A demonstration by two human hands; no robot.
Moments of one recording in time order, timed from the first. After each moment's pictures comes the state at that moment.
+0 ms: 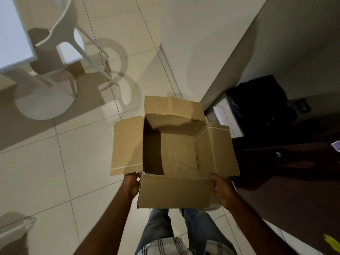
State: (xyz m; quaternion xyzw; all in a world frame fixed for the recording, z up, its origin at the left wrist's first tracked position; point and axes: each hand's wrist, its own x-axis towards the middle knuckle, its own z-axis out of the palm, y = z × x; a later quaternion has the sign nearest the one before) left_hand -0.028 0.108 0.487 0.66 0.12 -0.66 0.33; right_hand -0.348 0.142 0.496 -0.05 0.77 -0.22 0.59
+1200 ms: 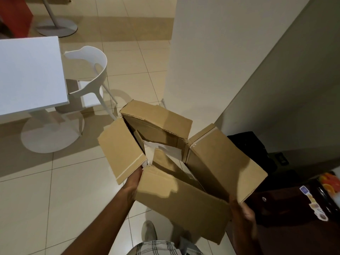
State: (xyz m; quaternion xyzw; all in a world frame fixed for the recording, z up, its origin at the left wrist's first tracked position) left_hand -0.013 0.021 0.632 0.53 0.05 -0.75 0.40; right_hand -0.318 0.136 0.655 -0.25 0.75 -0.48 0.39
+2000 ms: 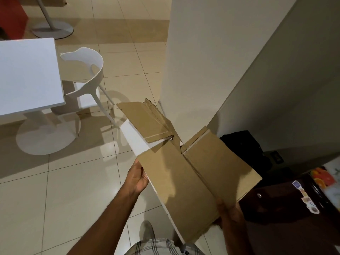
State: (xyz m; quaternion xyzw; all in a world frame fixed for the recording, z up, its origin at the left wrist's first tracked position) left_hand -0.026 0.011 0.609 0.41 0.01 -0.76 0.50; right_hand -0.298 0.156 0.676 -0.28 0.67 -0.50 0.47
